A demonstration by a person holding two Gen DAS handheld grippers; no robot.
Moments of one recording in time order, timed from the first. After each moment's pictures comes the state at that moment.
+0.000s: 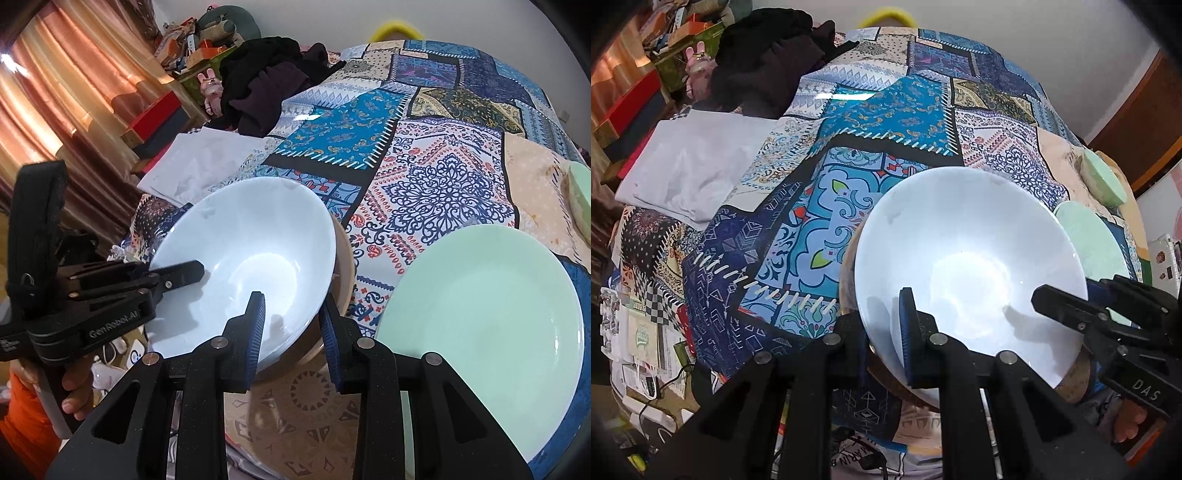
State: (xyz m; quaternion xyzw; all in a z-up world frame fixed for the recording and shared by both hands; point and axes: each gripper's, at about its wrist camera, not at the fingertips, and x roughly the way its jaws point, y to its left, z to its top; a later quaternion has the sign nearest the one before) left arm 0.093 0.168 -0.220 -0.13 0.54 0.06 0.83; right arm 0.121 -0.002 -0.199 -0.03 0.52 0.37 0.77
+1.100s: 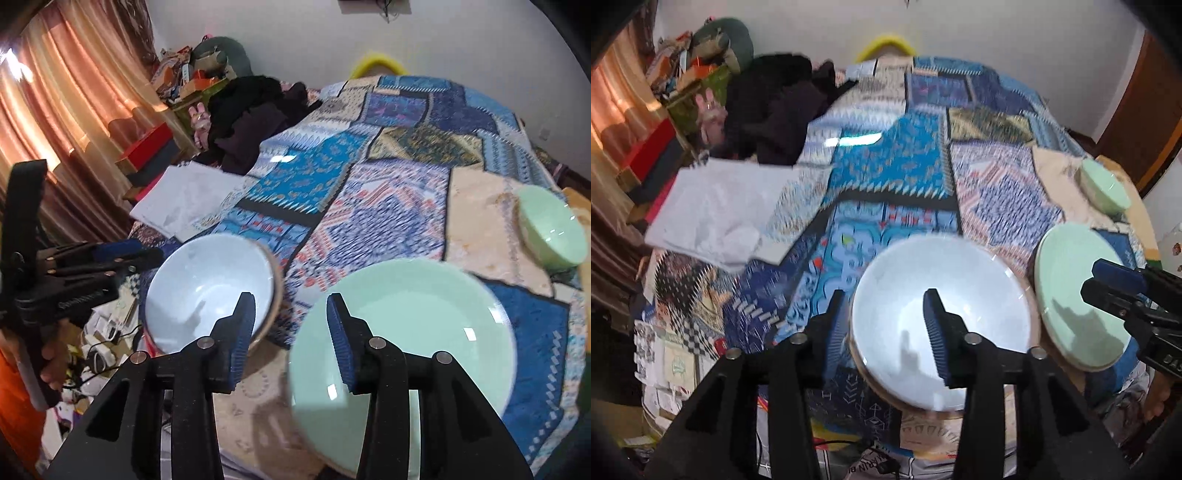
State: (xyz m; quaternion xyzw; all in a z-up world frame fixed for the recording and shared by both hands) left arm 0.100 0.146 -0.161 -0.05 0.50 0.09 0.86; right arm 0.135 -0.062 -0.157 -0.03 0.46 0.34 0.82
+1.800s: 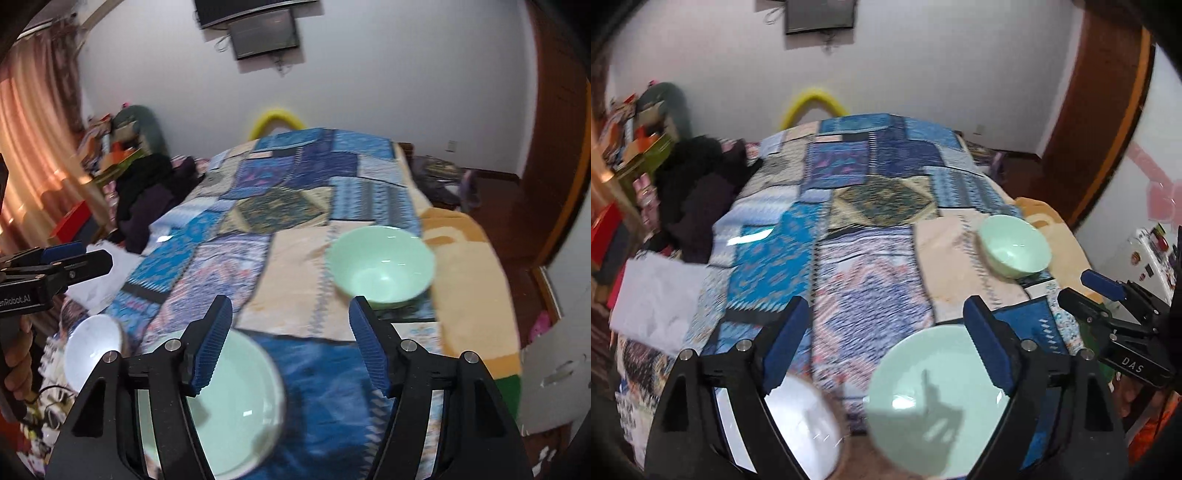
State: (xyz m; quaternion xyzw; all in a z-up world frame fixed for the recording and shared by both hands) left arm 0.214 -0.008 -0.092 -0.02 0.43 -0.01 0.90; right arm 0.200 -0.224 -0.113 0.01 0.39 0.20 0.90
